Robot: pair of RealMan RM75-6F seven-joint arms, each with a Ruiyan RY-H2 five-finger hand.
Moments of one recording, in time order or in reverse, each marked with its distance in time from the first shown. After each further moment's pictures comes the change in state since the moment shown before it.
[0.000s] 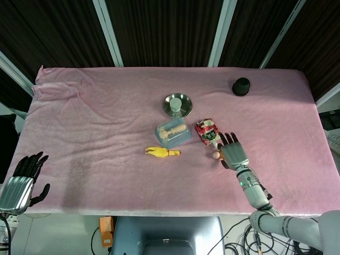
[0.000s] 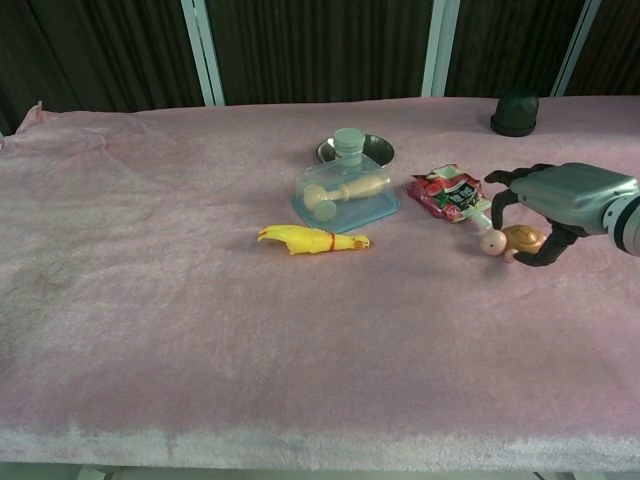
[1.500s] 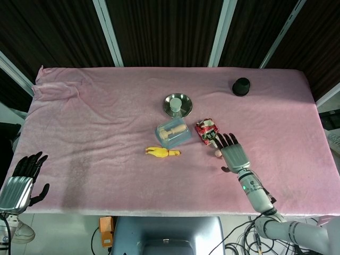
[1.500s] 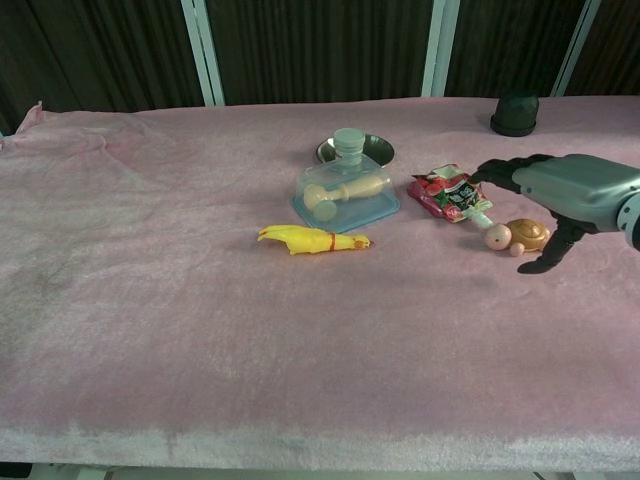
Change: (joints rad) left arm 0.000 -0.001 -0.002 0.000 -0.010 -0.007 0.004; right arm -0.057 0.047 0.000 -0.083 -0.165 0.059 0.108
